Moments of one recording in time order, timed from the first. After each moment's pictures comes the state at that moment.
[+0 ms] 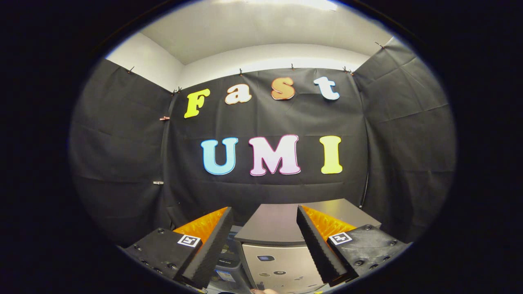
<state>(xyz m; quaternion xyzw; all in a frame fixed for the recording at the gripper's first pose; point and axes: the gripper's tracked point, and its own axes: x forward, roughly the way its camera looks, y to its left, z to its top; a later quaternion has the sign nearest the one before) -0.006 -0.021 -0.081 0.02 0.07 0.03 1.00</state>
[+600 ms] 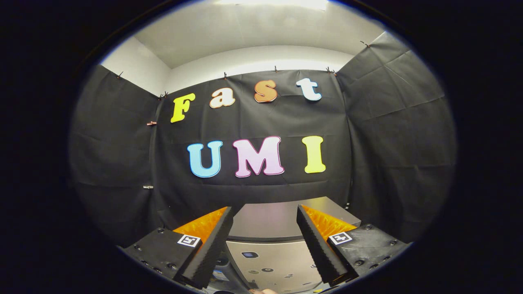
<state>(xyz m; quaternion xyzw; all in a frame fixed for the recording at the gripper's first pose) -0.014 -0.048 -0.073 0.02 0.06 0.00 1.00</state>
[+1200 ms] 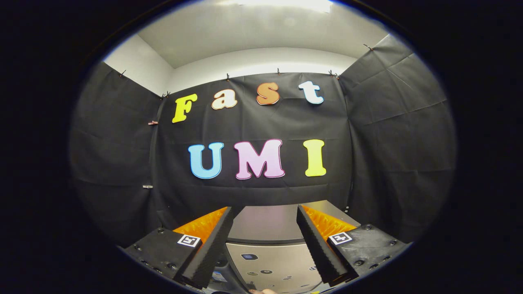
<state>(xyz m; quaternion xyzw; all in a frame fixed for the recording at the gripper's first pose) -0.016 -0.042 -0.068 0.02 0.06 0.00 1.00</state>
